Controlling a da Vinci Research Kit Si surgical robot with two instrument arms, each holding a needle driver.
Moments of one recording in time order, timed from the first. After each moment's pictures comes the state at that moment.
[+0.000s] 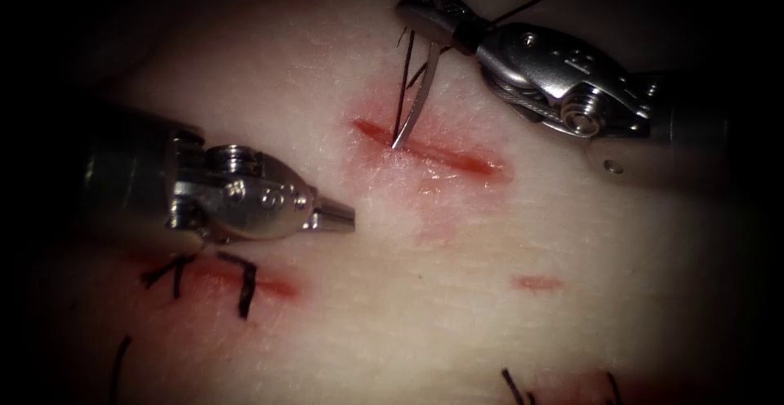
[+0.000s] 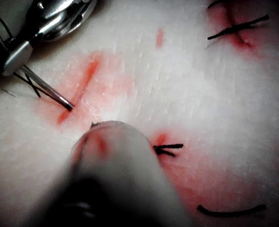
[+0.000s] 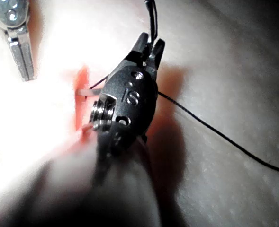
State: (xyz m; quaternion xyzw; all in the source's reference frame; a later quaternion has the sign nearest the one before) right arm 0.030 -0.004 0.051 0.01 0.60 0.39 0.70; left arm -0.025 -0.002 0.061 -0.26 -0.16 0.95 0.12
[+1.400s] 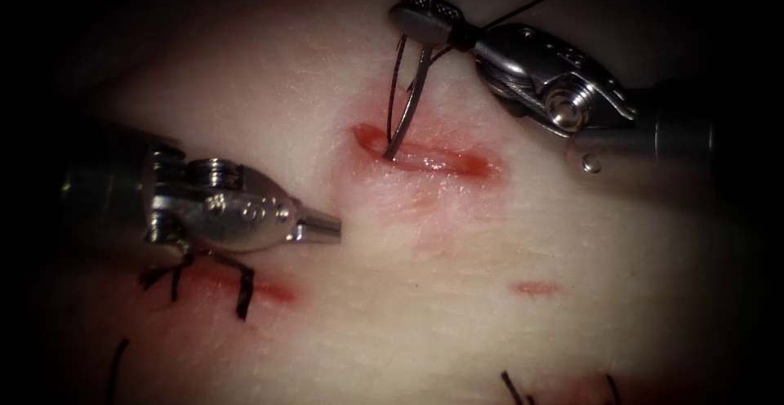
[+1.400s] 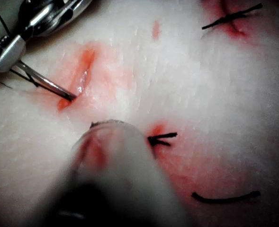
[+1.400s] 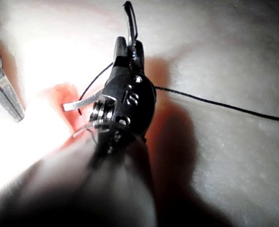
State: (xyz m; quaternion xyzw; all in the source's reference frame) right arm 0.030 -0.005 0.052 0.15 0.59 0.47 0.64; left arm -0.024 -0.003 0.061 -0.26 -0.16 0.95 0.12
